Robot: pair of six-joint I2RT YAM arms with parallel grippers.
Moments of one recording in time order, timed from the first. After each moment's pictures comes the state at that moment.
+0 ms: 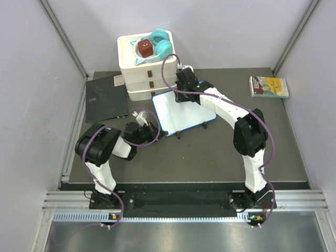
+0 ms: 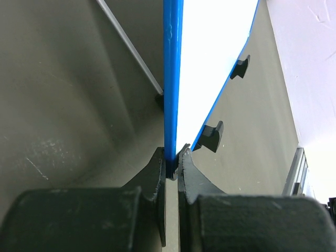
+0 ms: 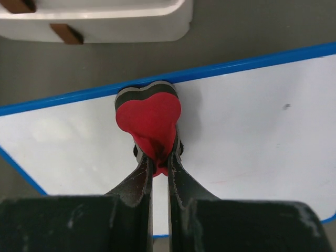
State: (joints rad) left arm -0.36 1.84 0.44 1.08 0.48 -0.77; right arm 0.64 2.08 1.85 -0.55 0.21 0.37
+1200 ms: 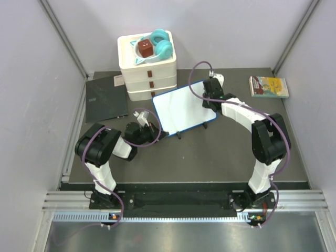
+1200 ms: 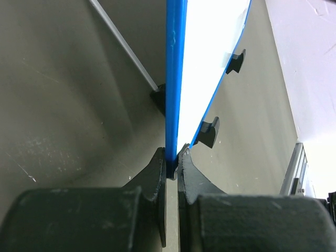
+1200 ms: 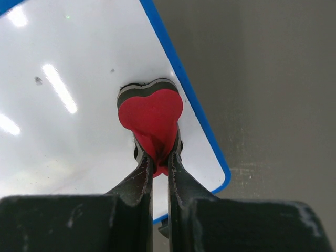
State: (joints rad) left arm -0.37 1.83 0.44 1.07 0.48 -0.76; right arm 0.43 1.84 1.37 -0.29 0.32 0.43
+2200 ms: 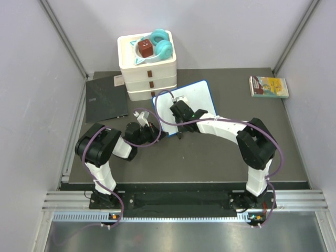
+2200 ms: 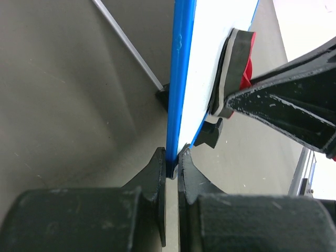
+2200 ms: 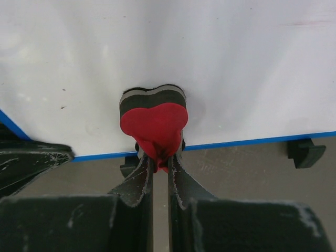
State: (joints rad) left arm -0.37 1.83 0.44 1.06 0.46 -0.73; right arm 0.81 1.87 1.32 -0.41 0.32 0.39
